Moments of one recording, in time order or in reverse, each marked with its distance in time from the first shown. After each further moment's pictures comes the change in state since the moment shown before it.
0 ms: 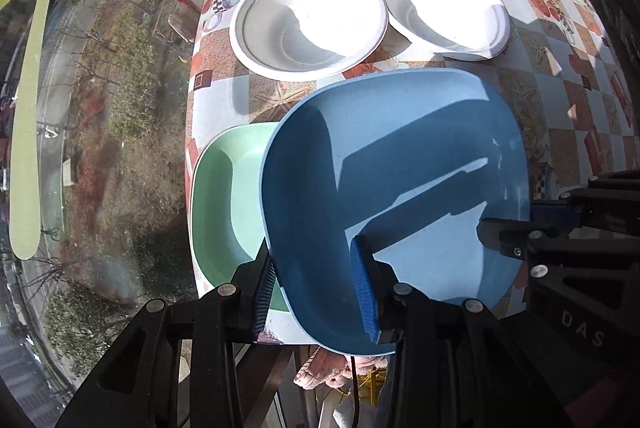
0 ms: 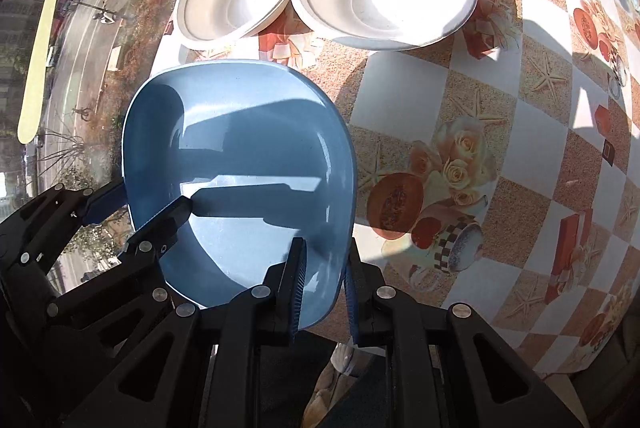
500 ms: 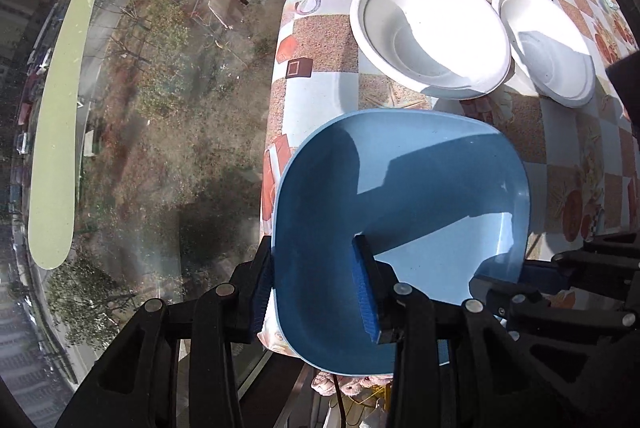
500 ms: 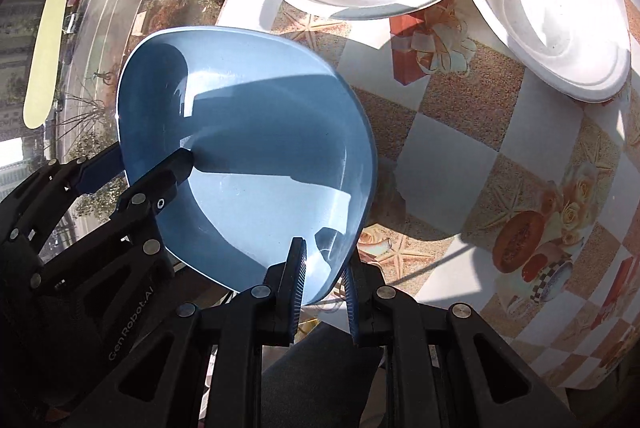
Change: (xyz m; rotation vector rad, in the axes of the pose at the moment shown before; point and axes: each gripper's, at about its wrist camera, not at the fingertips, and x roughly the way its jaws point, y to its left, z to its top) left arm 0.031 0.065 0.013 -0.111 0.007 0.081; right arm 0.038 0.047 0.027 -0.055 0.108 0.067
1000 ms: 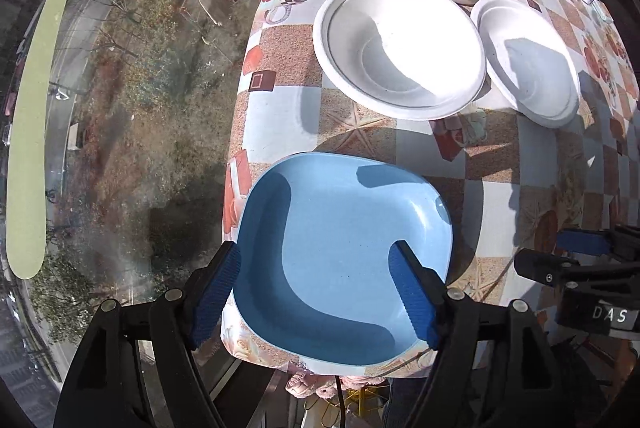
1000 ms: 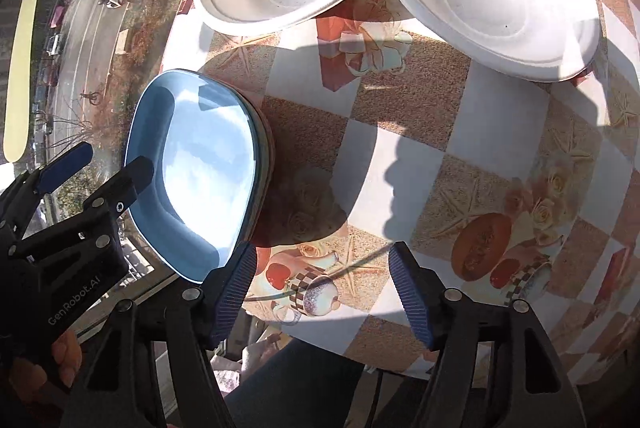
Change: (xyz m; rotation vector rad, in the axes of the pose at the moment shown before) left arm -0.004 -0.021 0.014 -0.023 -0.004 -0.099; right arm -0.022 -0.093 -0.021 0.133 -0.049 -0.032
